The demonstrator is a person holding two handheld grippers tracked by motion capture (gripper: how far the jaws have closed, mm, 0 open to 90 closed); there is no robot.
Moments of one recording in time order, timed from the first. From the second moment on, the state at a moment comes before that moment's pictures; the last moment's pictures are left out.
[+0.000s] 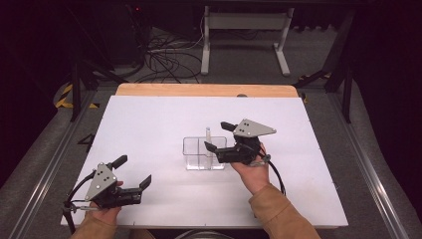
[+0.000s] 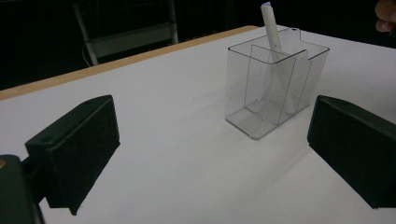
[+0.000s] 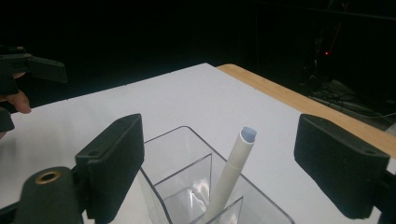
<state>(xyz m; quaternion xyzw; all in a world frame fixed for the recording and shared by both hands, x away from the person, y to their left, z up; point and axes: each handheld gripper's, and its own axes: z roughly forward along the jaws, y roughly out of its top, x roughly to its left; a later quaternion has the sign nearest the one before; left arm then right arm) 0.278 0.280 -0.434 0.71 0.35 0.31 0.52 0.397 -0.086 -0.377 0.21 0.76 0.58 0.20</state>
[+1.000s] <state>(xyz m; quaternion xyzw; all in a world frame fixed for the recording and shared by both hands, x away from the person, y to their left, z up) 0.277 0.280 -0.433 0.71 0.36 0.31 0.52 0.356 -0.144 -0.369 0.20 0.78 0.54 0.23</state>
